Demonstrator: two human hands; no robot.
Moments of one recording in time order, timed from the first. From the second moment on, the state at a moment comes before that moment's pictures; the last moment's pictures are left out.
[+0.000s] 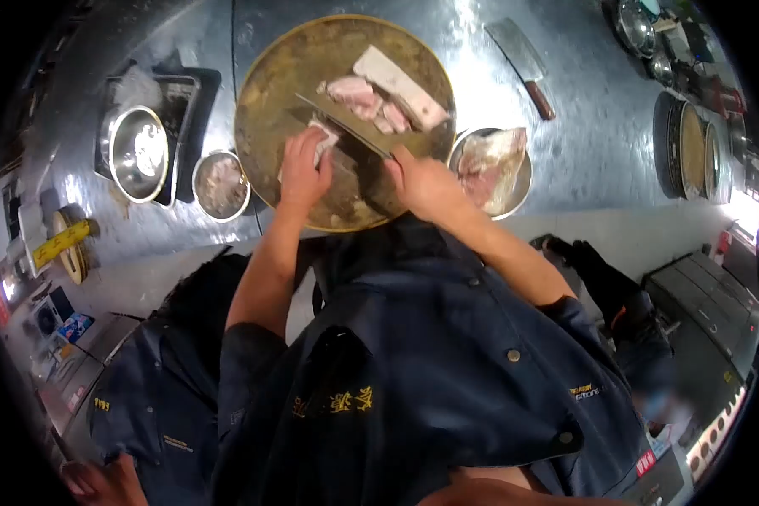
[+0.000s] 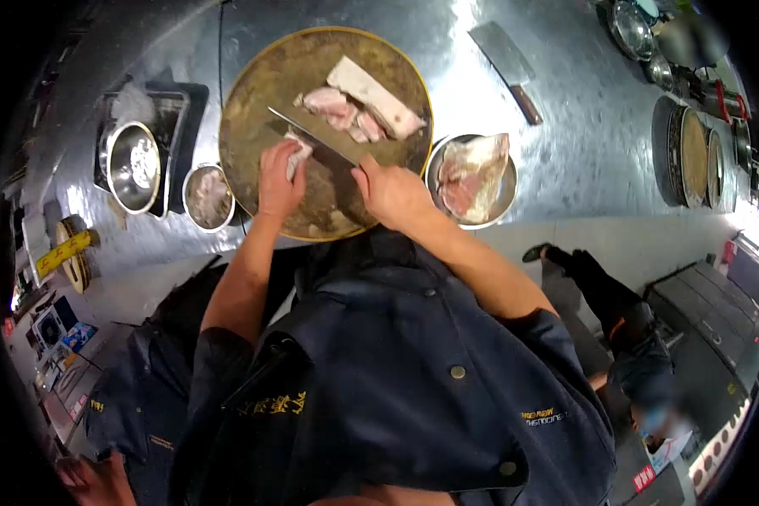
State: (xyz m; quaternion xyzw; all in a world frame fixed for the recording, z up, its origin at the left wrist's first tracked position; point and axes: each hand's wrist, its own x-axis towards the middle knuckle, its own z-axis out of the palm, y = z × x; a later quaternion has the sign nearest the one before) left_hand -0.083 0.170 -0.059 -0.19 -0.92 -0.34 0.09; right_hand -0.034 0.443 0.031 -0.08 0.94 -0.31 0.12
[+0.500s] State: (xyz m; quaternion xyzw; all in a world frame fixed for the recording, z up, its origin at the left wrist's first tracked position) left_hand -0.081 0.183 -0.038 -0.09 -0.97 -0.18 0.13; right_hand -0.051 0.455 0.011 -0.05 0.93 -0.31 0.21
